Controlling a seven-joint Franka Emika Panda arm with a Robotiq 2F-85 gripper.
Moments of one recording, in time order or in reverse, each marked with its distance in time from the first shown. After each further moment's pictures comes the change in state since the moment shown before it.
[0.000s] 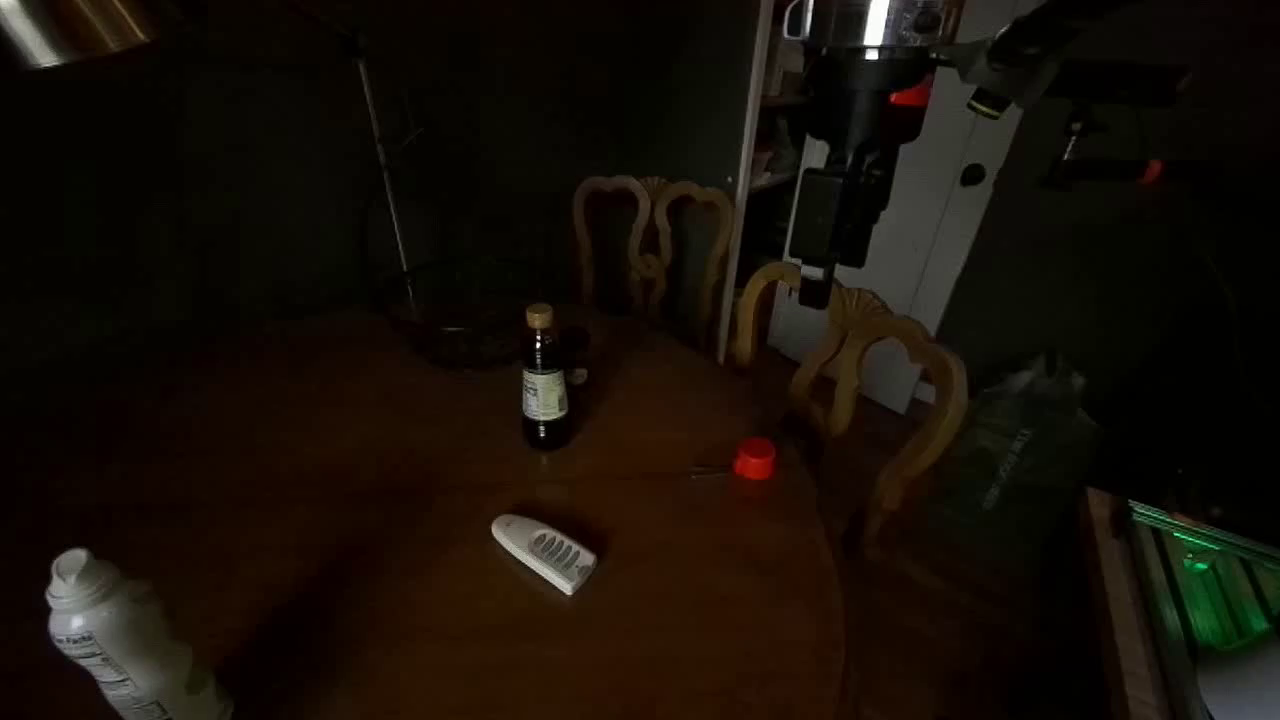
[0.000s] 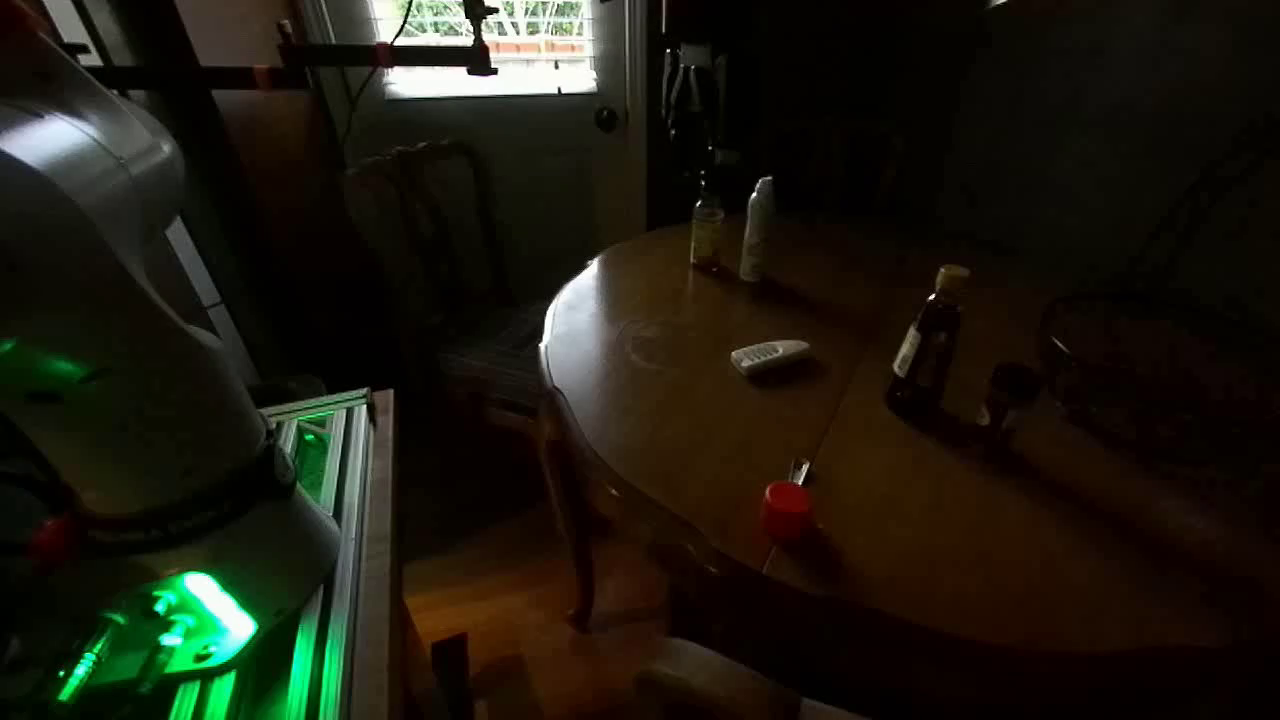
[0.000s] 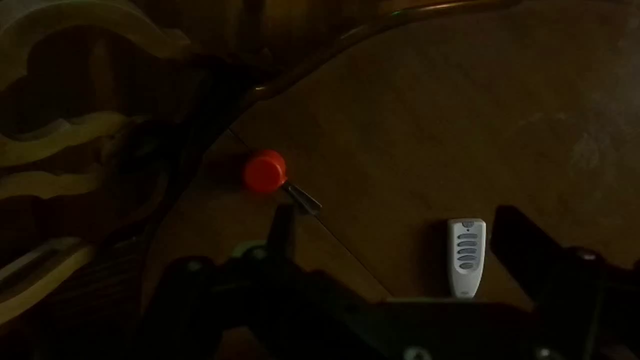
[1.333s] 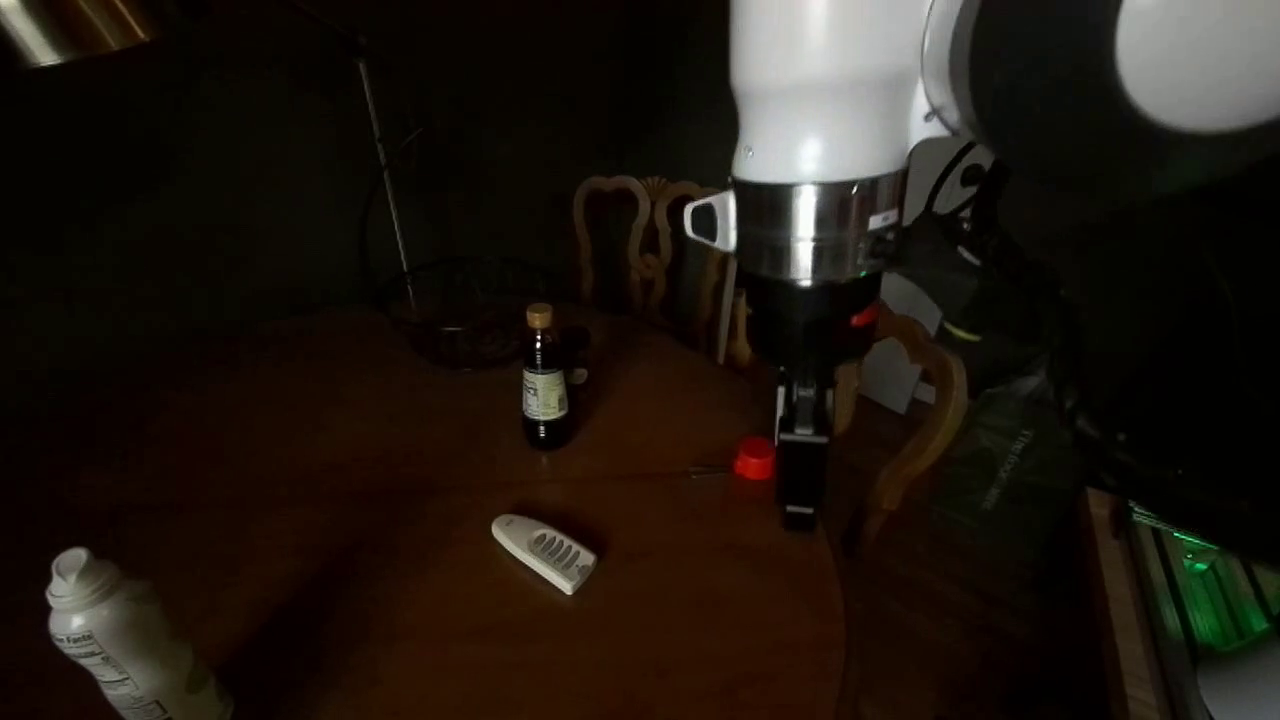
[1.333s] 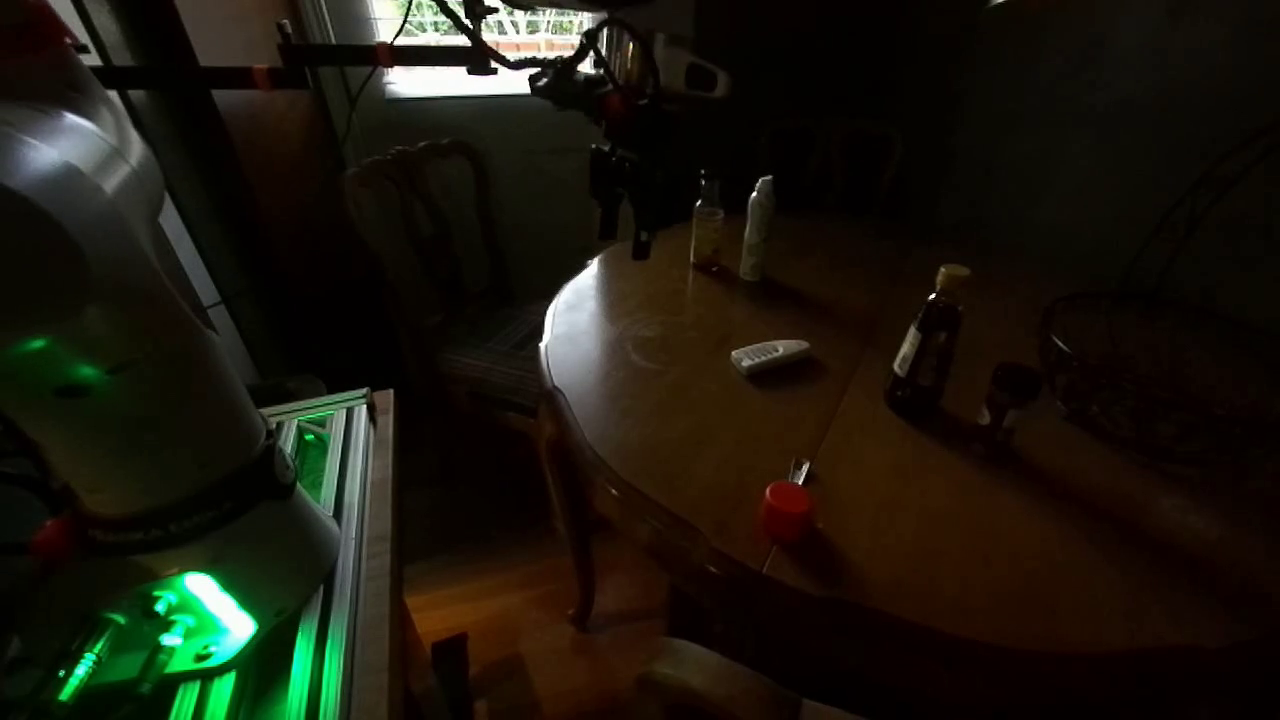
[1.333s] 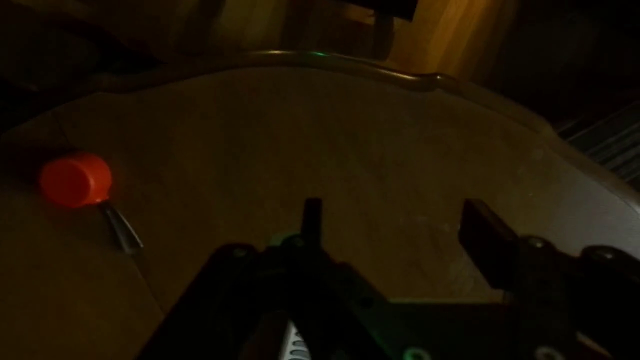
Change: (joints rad) arm 0.174 0.198 0.089 -0.061 0.081 0.155 -0.131
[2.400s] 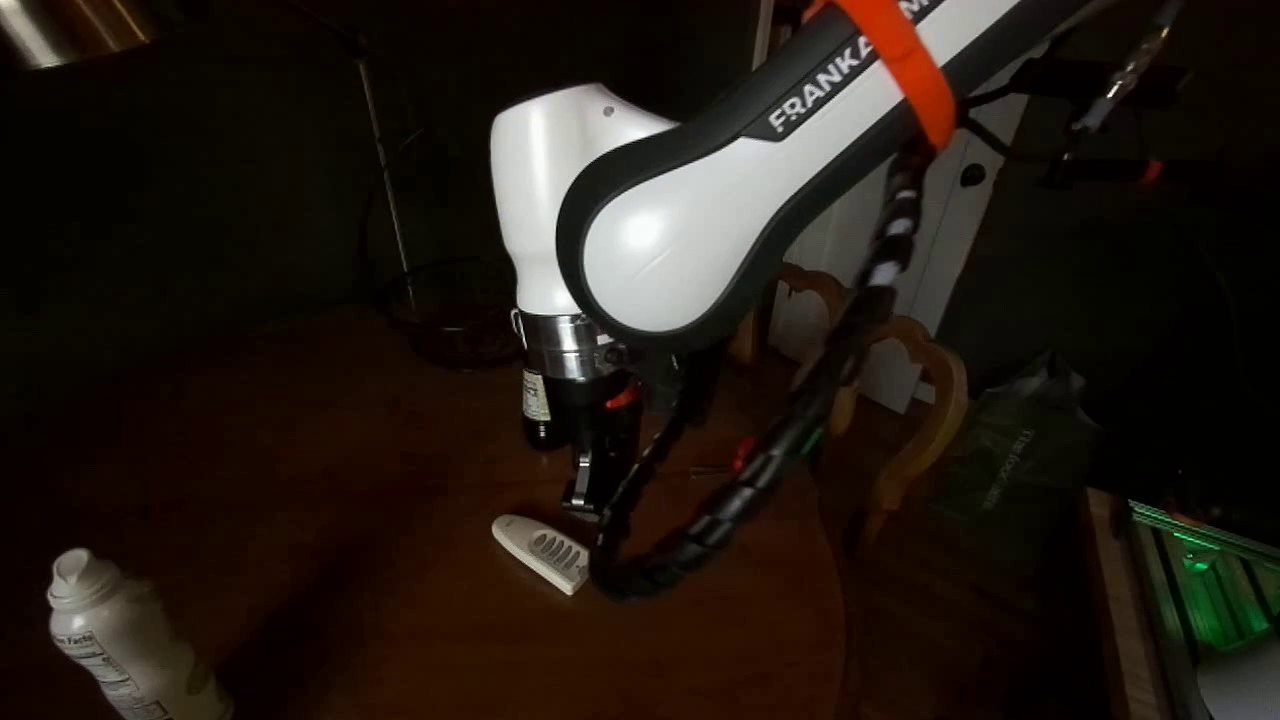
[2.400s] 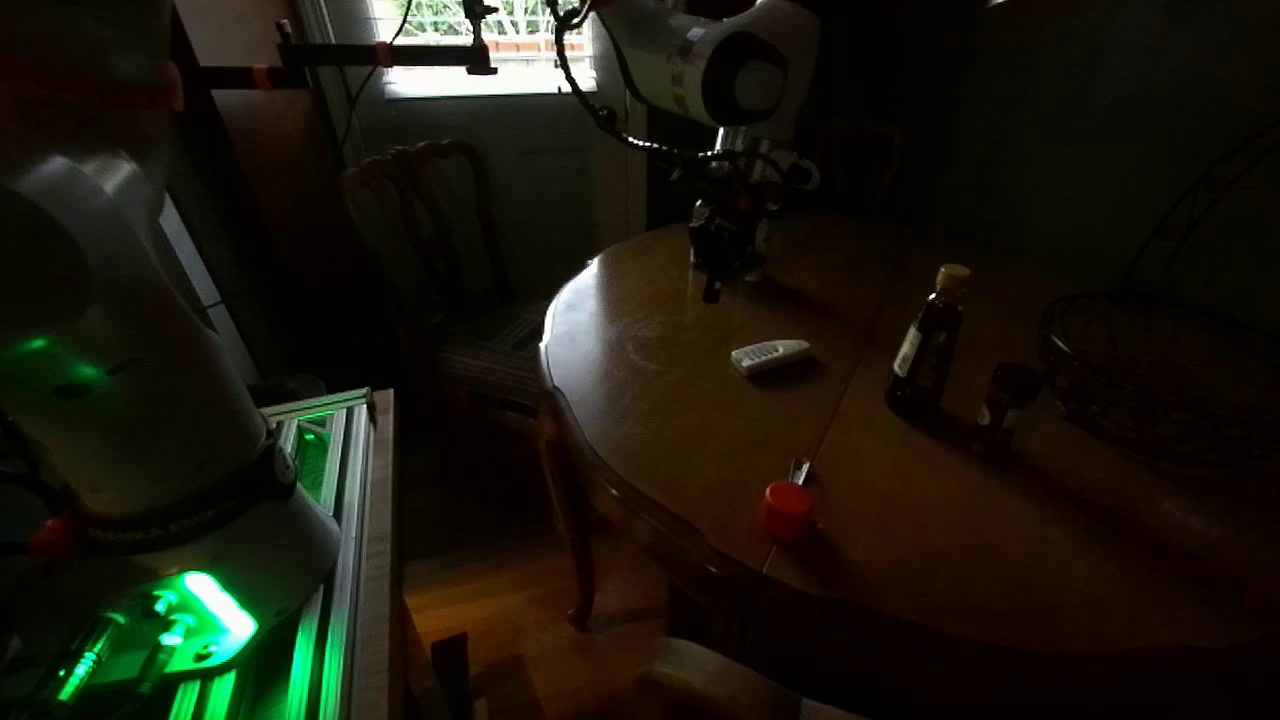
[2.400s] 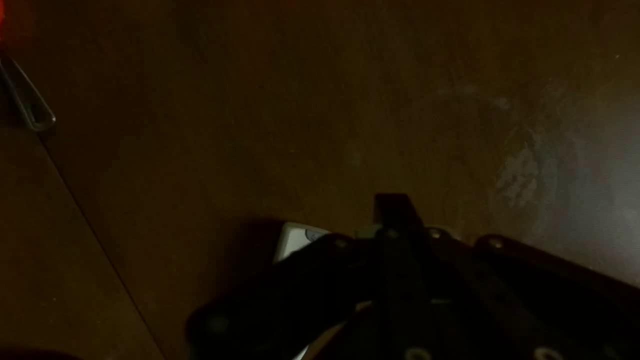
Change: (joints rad) arm -0.005 0.552 -0.043 0.462 -0.036 0.067 -0.048
